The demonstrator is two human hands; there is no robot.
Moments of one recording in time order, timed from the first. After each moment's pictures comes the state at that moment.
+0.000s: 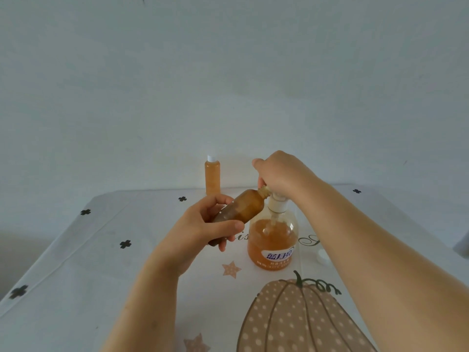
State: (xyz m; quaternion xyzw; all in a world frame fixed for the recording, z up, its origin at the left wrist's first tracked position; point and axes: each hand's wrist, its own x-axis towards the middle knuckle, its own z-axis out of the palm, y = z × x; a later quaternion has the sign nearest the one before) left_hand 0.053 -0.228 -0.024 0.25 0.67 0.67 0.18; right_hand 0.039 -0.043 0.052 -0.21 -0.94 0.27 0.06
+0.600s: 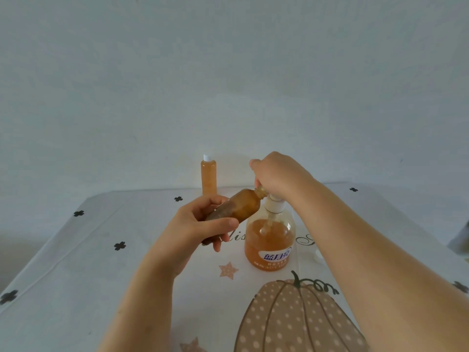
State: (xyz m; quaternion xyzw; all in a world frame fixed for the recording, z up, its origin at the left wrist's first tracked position) left_hand 0.050 -0.231 -0.023 0.26 0.67 0.68 0.16; right_hand 0.036 -0.043 0.051 -0.22 -0.94 0.26 0.05
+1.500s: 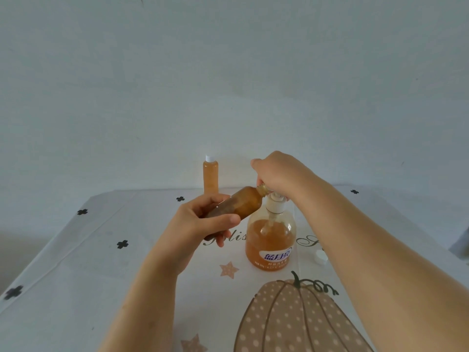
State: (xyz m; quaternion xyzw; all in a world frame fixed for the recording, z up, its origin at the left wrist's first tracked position) left_hand 0.054 -0.229 -0.020 0.25 0.66 0.70 0.14; right_hand 0.037 -0.043 0.058 -0.22 -0.94 0.26 0.05
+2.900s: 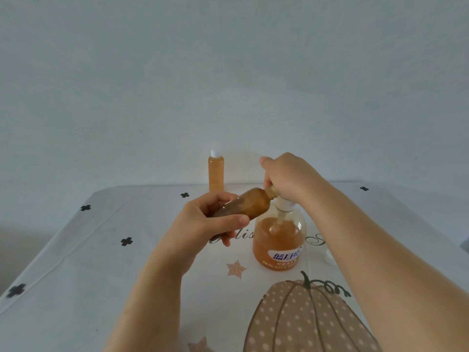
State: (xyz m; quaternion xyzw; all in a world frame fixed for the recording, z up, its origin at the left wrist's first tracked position) left_hand 0.051 -0.230 -0.020 0.23 0.68 0.68 0.15; right_hand 0.043 -0.045 0.044 -0.21 -0.93 0.30 0.05
